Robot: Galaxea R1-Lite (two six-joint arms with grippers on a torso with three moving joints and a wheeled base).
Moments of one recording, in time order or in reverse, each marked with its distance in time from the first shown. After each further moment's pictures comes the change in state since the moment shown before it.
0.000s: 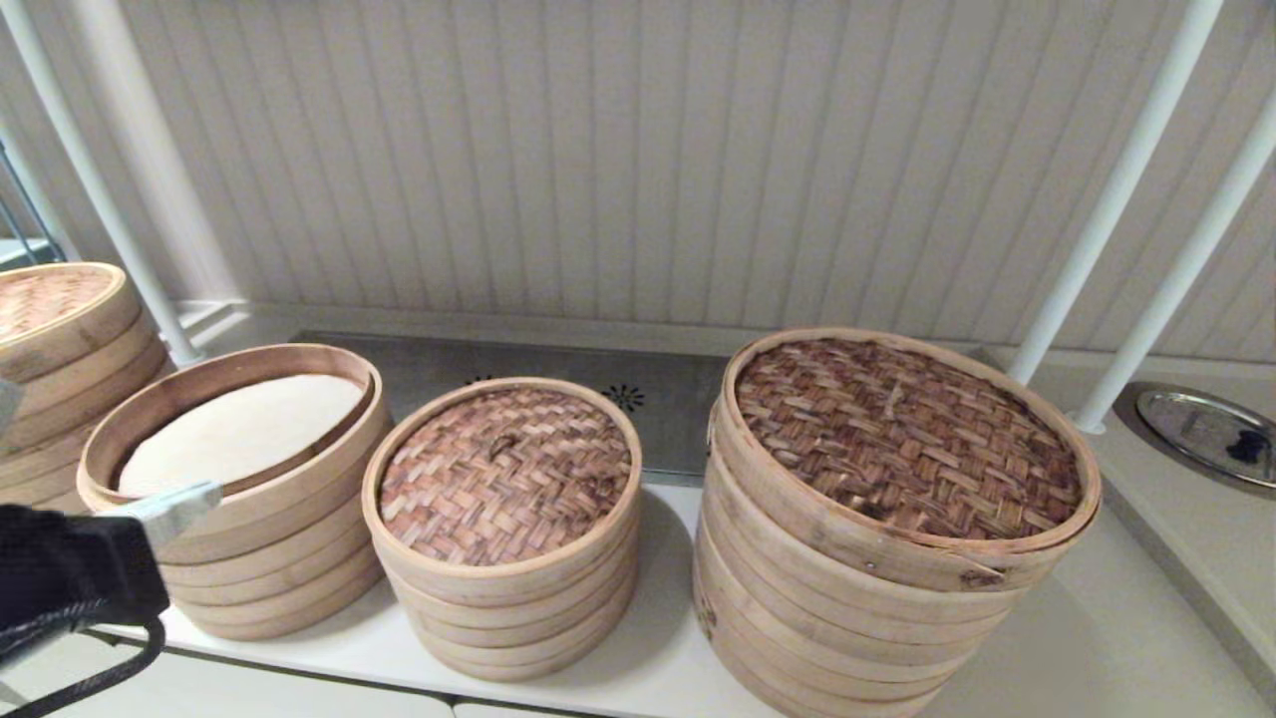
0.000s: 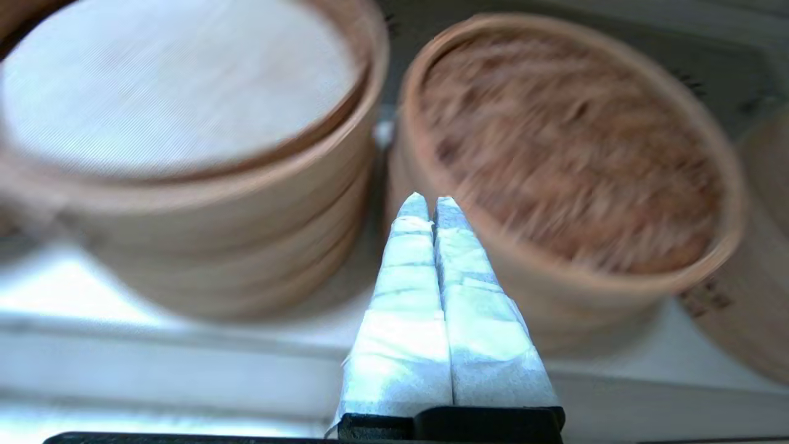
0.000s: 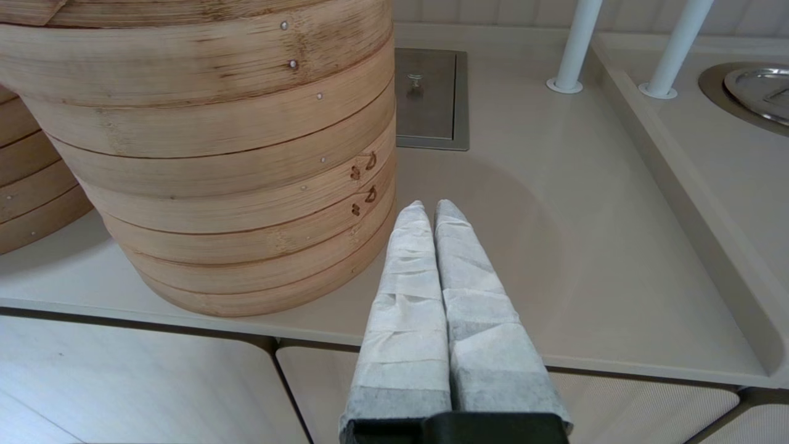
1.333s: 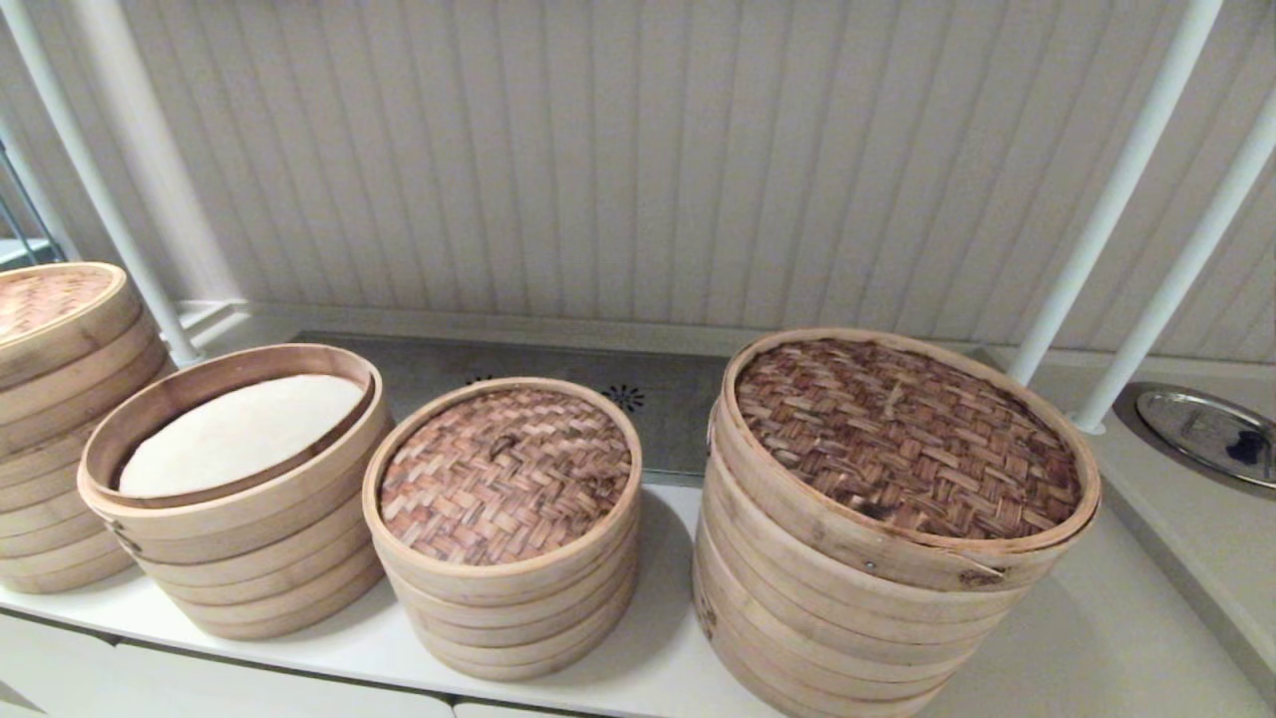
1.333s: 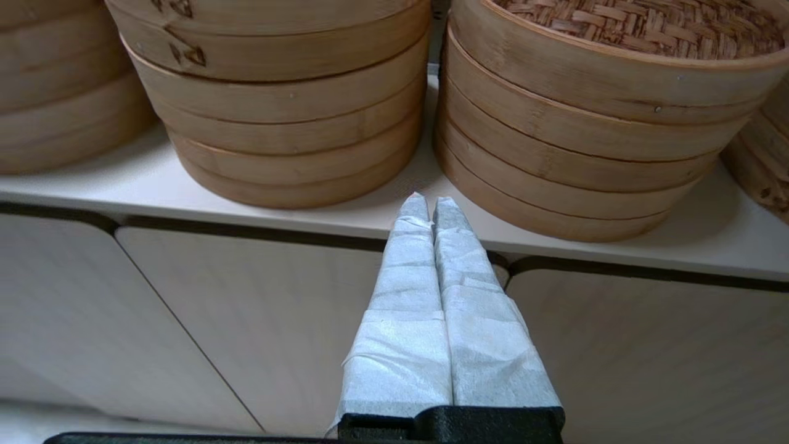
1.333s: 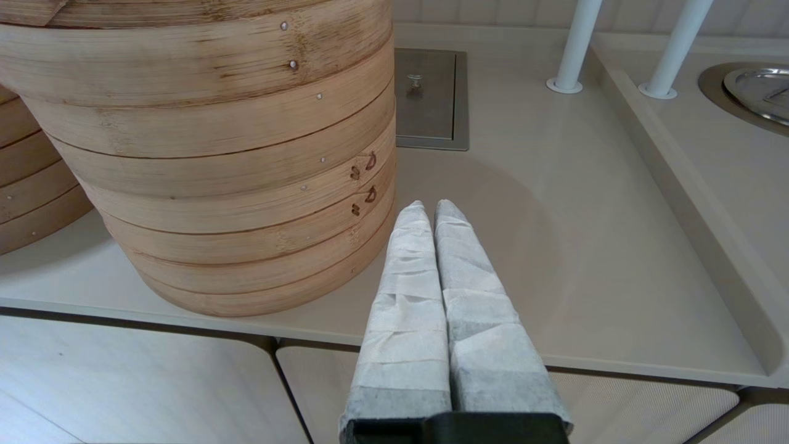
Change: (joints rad) left arm 0.218 -0.851 0.409 0.281 -0.120 0.138; right arm 0.000 0.000 0.000 0.000 0.000 0.000
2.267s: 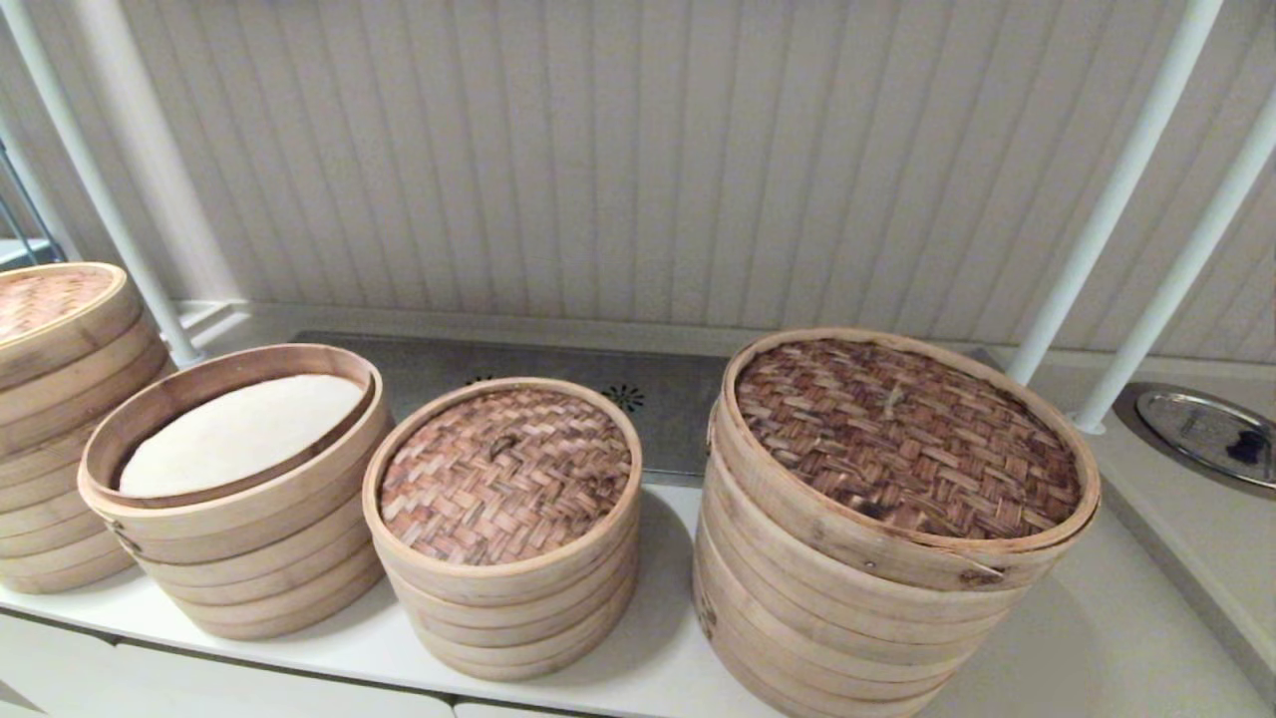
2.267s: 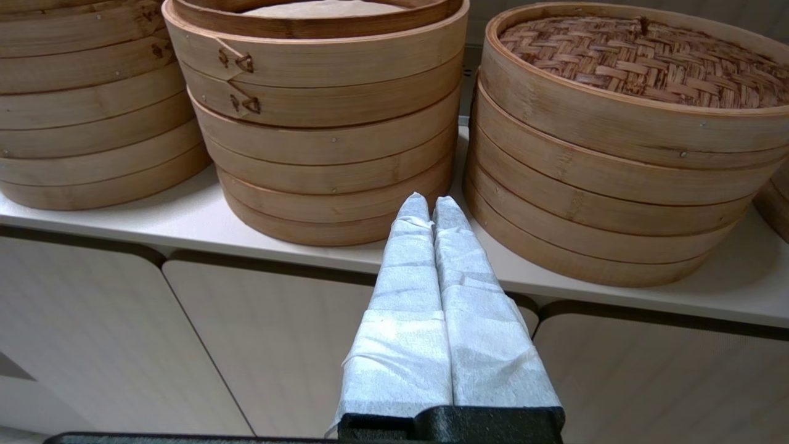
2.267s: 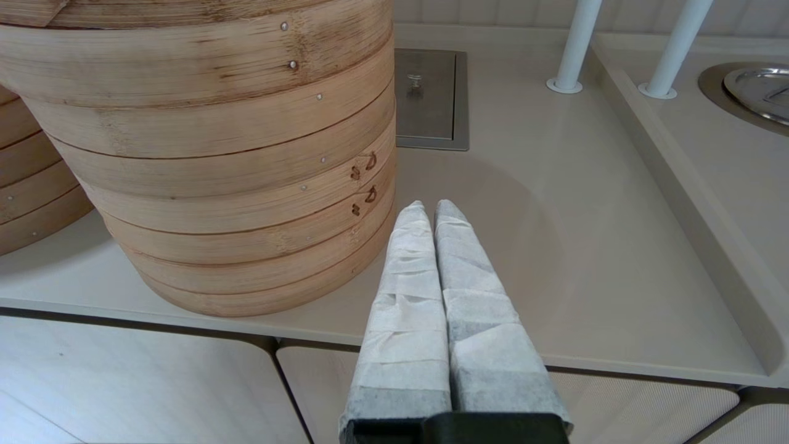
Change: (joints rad) left arm -0.012 -0.133 0.029 -0.010 0.080 0.022; right arm 0.000 0.000 0.000 0.000 0.000 0.001
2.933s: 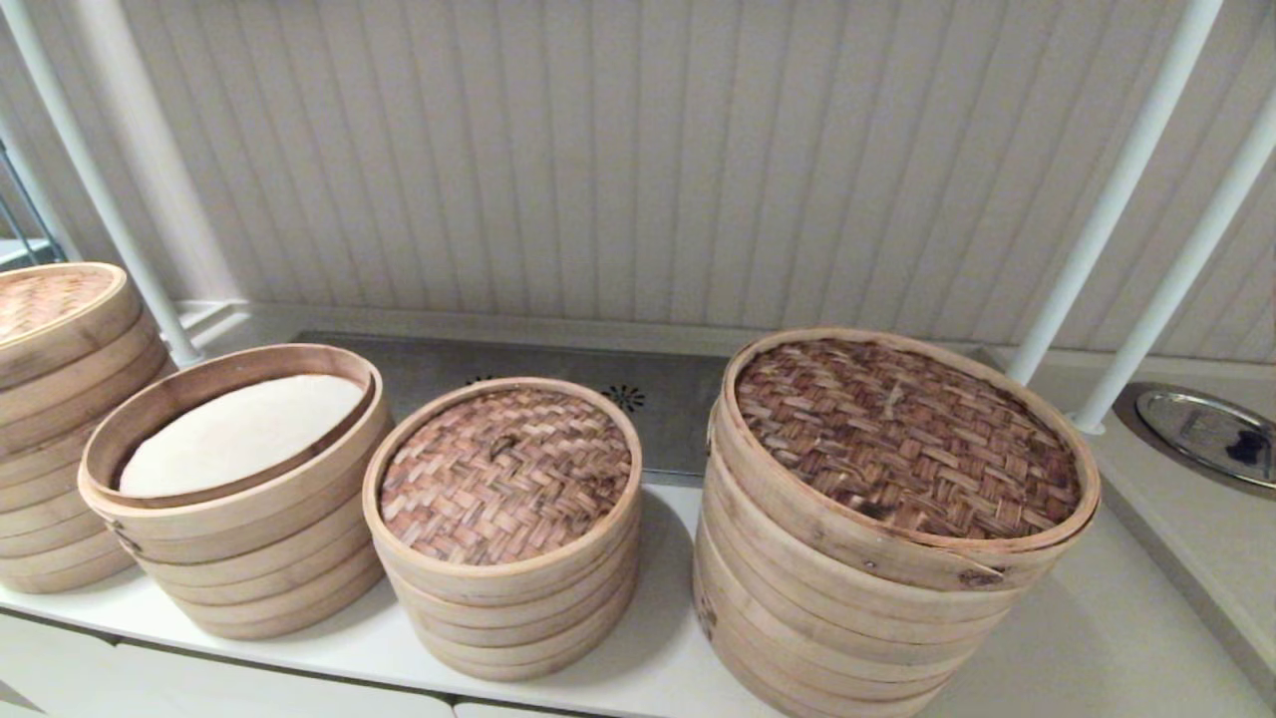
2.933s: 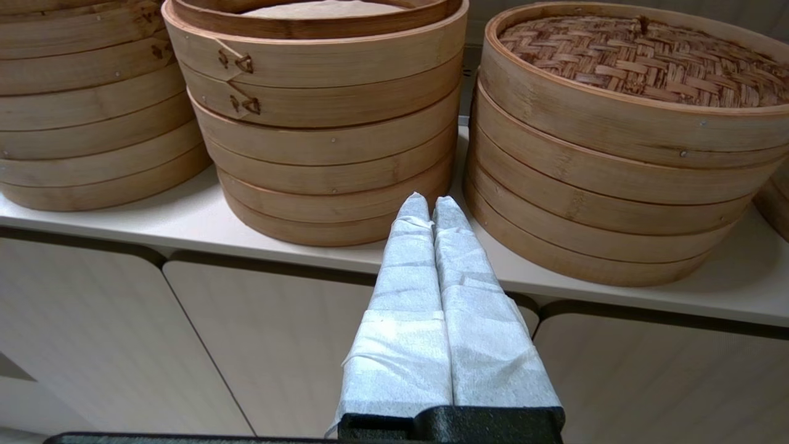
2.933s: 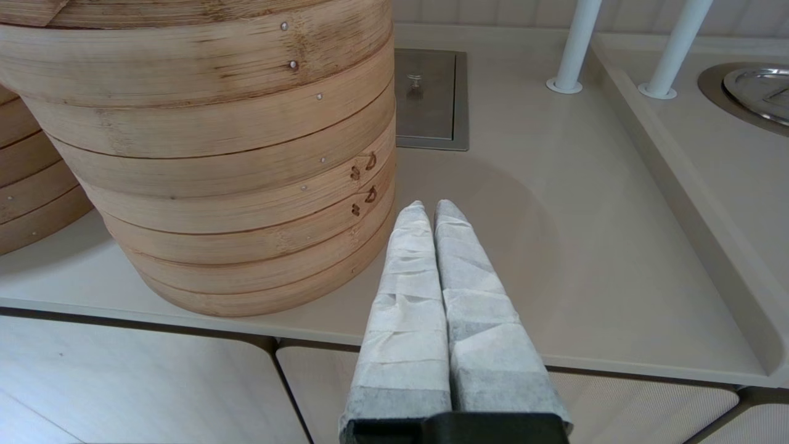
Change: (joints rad) left arm 0.000 -0.001 0.000 0.003 0.000 0.003; right arm 0.000 0.000 0.000 0.000 0.000 -0.001
